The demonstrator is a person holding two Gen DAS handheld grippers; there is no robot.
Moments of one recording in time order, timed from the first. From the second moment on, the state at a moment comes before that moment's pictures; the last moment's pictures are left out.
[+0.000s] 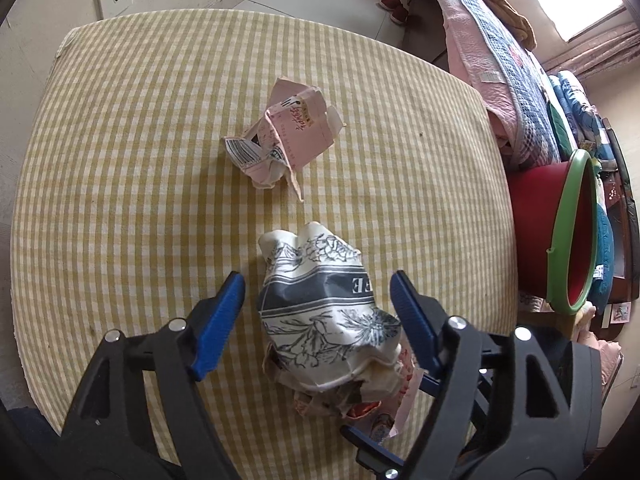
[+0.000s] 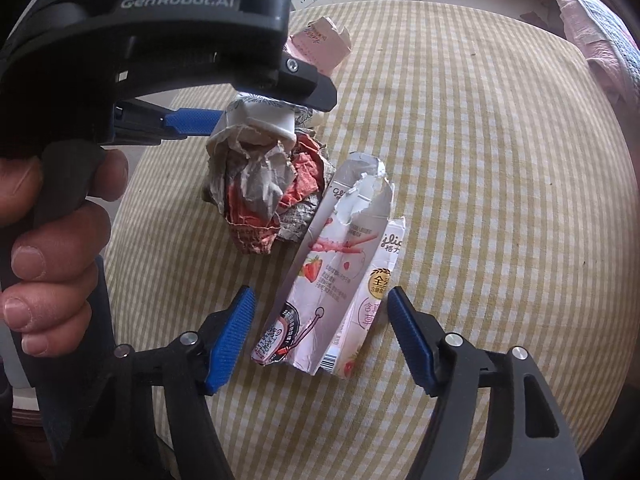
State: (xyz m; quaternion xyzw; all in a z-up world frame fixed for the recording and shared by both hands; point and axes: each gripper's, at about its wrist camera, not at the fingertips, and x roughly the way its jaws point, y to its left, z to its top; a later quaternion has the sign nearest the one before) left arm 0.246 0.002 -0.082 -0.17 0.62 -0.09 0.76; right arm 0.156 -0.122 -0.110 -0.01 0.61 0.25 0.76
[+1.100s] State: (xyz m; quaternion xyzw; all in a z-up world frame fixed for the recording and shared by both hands) left arm 0.170 0.051 0.000 -0.22 0.53 -0.08 0.82; right arm 0.133 -0.198 -0.022 0.03 0.54 0.21 0.82
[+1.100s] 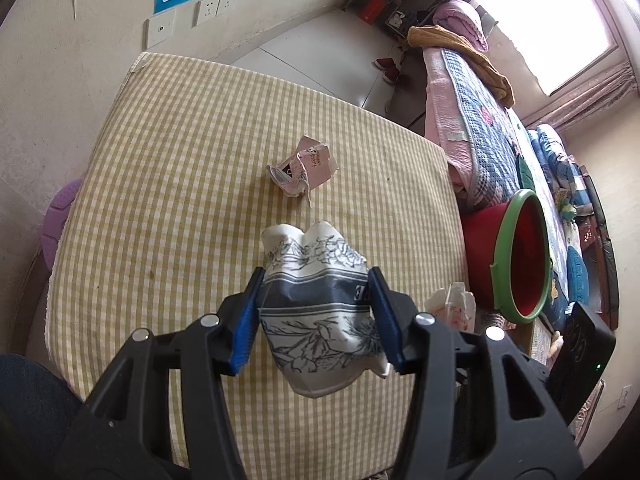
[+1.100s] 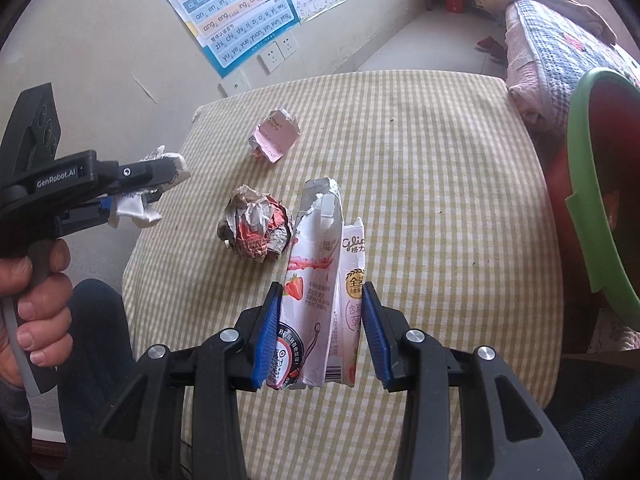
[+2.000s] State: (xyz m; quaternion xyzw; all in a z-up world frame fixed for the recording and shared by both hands) left arm 0.164 -0.090 0.057 -0.12 0.50 -0.17 0.84; right arm 0.127 -0.315 0.050 0.10 0.44 0.14 0.88
